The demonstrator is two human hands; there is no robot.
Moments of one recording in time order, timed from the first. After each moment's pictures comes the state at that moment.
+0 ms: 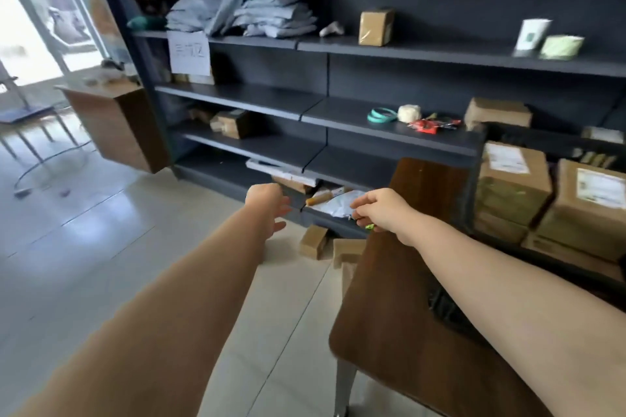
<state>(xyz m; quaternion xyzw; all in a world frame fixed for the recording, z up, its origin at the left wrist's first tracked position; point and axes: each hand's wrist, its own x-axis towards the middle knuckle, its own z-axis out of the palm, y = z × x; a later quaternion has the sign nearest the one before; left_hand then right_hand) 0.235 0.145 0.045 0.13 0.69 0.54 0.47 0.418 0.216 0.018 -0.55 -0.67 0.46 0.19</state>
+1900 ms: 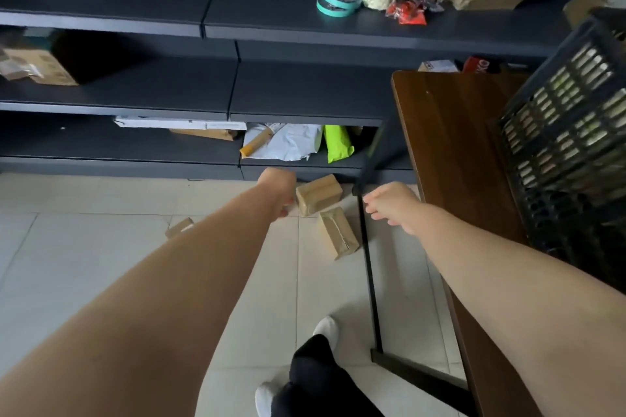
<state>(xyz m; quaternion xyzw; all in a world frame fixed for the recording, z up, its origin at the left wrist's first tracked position) 0.048 0.514 -0.167 0.38 0.70 0.15 0.58 0.247 0.463 -0.155 -0.80 -0.37 0.46 0.12</state>
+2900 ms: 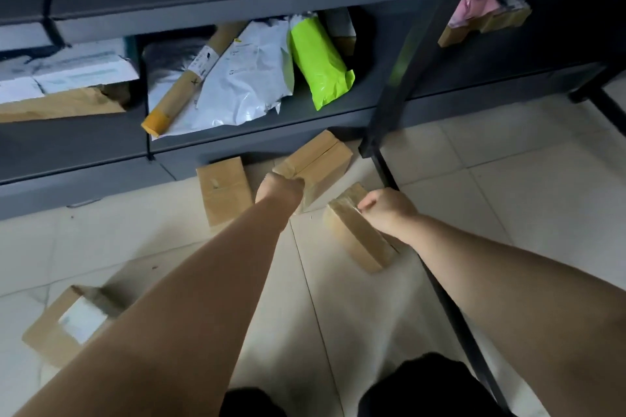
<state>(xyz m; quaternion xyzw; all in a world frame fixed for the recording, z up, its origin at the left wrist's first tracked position) 0.092 0.715 -0.657 0.48 0.71 0.06 0.51 0.251 0.620 -0.659 -0.85 -0.39 0.36 0.04</state>
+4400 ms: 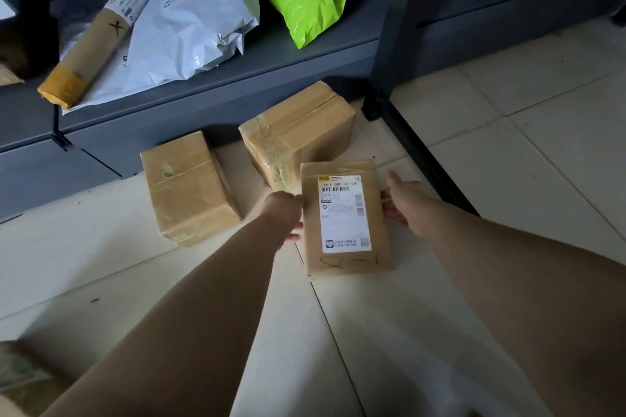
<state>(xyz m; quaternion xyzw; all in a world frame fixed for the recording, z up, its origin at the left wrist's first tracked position) 0.099 0.709 -0.847 0.52 0.64 0.00 0.57 0.279 0.623 -0.860 -0.83 -0.06 0.46 0.30</state>
